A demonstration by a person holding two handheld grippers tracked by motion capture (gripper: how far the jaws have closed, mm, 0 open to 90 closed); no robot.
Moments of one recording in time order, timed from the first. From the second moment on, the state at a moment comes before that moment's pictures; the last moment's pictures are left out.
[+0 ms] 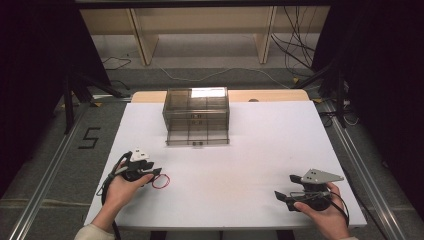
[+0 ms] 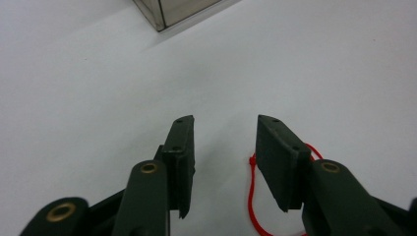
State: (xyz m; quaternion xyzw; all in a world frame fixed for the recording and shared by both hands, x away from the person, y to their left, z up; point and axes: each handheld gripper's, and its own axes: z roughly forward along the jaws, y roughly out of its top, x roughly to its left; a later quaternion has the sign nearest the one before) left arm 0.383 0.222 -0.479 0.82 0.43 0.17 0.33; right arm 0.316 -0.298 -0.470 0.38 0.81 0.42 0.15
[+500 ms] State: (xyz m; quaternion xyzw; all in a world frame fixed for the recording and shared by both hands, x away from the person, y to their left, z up) left arm 0.381 0.212 -0.484 0.84 0.42 0.14 0.30; right arm 0.316 -0.298 -0.470 0.38 0.81 0.42 0.15
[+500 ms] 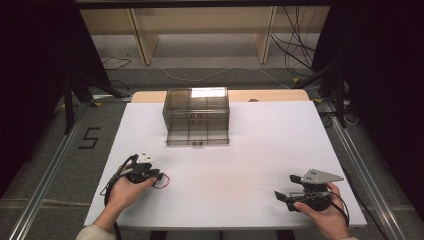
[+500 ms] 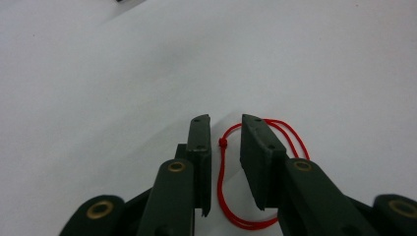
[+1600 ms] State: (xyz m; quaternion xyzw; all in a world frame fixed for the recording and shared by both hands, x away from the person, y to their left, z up) left arm 0.374 0.200 -0.483 0.84 0.43 0.14 0.30; right arm 0.315 -0.298 -0.470 0.38 0.81 0.42 0.15
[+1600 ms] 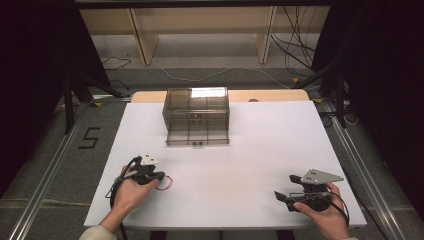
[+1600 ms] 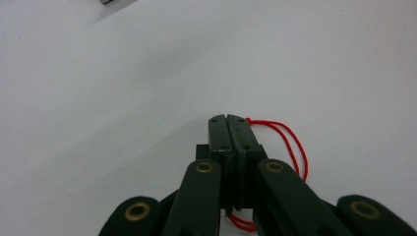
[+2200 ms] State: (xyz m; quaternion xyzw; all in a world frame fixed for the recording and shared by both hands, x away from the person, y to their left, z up) left arm 0.371 0.199 -0.474 0.83 0.43 0.15 0.32; right arm 0.315 -0.297 -0.471 0.38 0.82 0.42 0.15
